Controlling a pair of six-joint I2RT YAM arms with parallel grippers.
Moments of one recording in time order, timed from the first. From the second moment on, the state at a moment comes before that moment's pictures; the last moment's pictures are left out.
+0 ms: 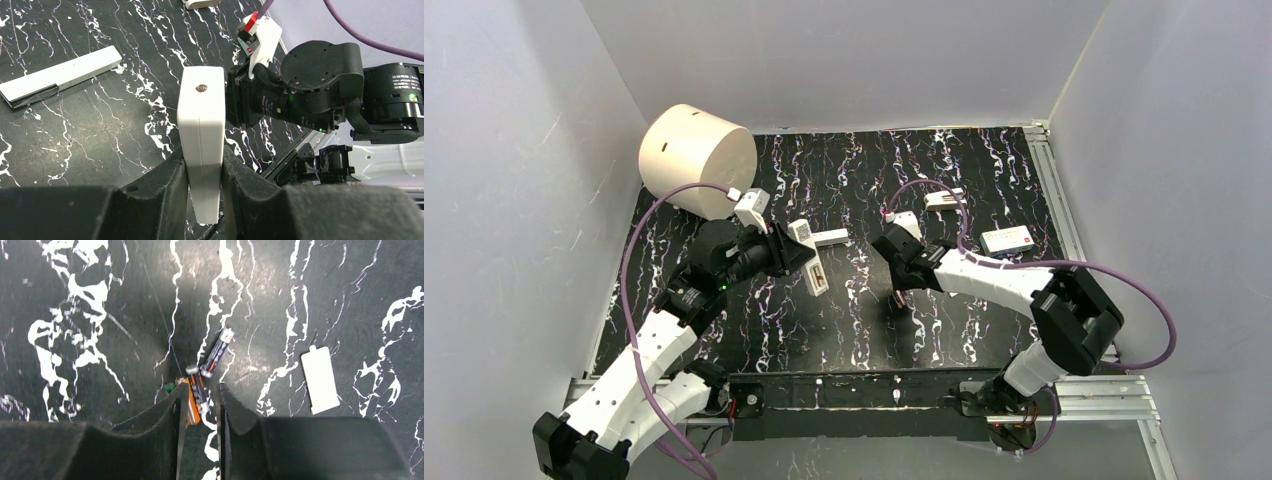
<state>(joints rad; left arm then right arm) -0.50 0.81 0.73 -0.24 0.30 -0.55 0.87 1.52 0.93 -0.52 0.38 0.53</state>
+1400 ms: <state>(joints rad) -0.50 0.85 0.71 -0.21 0.36 -0.60 0.76 1.64 0.94 -0.40 0.43 0.64</state>
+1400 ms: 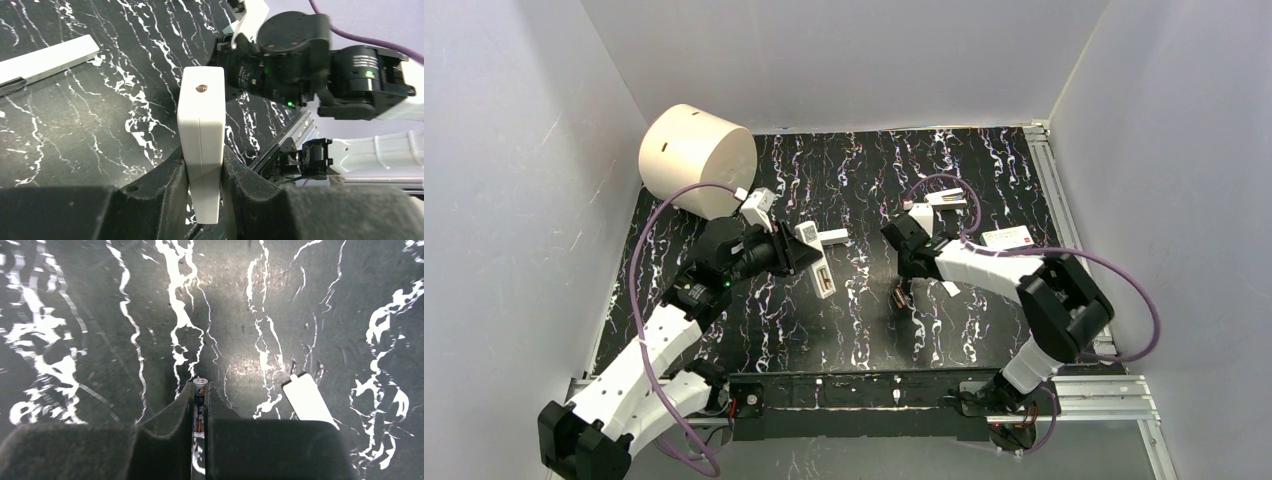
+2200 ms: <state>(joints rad) -0.39 1.37 0.78 0.40 0.87 -1.05 0.99 1.19 1.12 -0.39 0.22 0.56</state>
